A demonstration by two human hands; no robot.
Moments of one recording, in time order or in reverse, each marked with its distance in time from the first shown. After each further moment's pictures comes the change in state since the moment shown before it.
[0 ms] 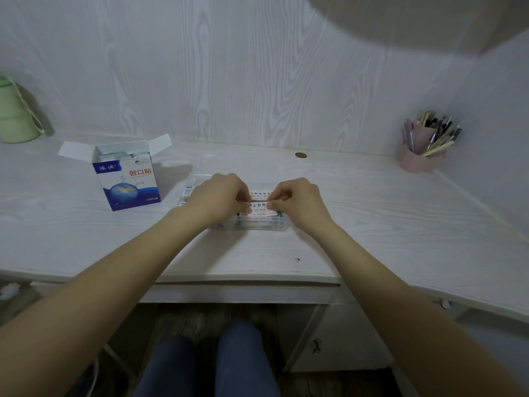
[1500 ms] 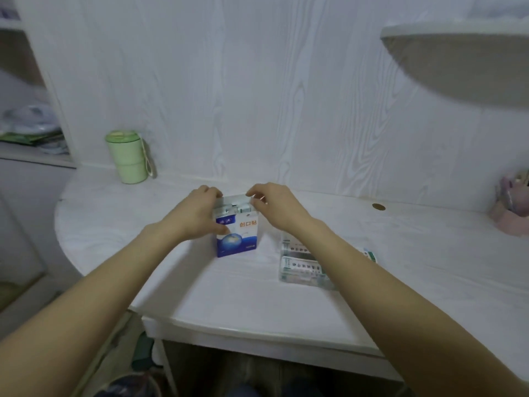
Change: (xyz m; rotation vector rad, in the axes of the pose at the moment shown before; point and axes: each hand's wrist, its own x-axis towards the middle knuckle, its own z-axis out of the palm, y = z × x) left_hand -0.030 -0.178 -0.116 0.129 0.129 -0.170; right_hand 0.092 -0.165 0.119 -0.255 -0.205 -0.344
